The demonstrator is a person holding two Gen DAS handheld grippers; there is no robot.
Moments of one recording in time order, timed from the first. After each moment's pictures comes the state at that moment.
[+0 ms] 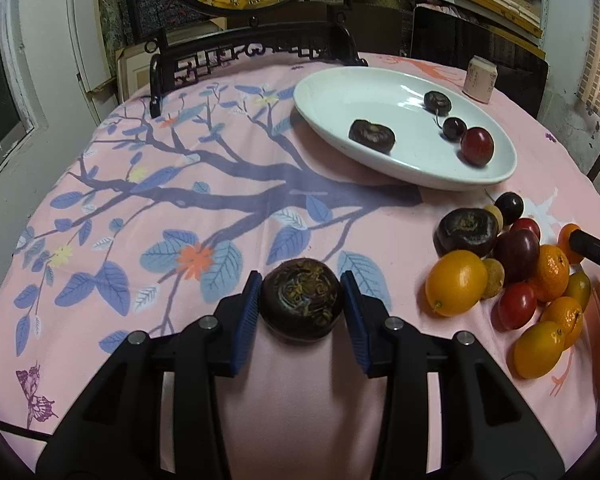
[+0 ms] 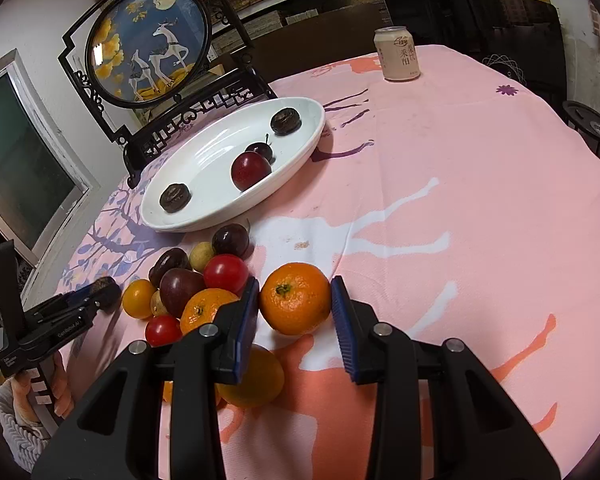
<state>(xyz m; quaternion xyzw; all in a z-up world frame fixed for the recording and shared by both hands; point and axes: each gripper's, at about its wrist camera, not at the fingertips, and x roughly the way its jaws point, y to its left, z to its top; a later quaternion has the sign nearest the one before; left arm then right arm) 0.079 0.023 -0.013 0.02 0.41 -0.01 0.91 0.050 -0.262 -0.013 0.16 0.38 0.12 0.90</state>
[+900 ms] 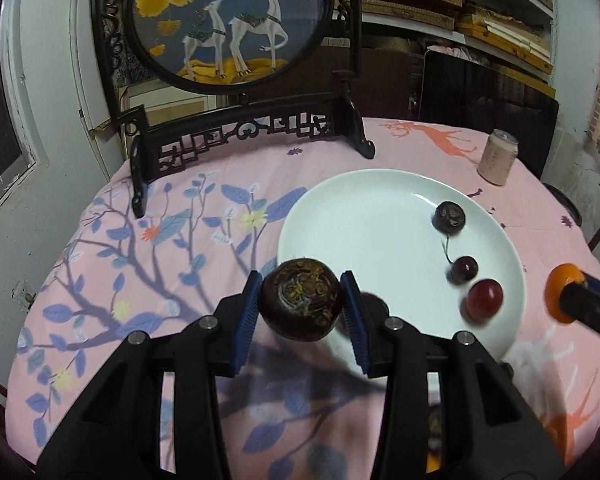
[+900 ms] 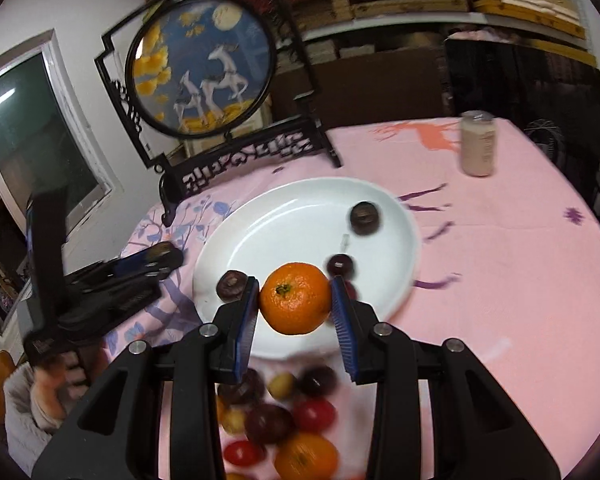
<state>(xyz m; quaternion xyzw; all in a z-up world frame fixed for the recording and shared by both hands) 0.187 -0.005 0.046 0.02 0.35 0.00 0.94 0.128 -0.199 0.061 0.10 0.34 0.17 0.92</state>
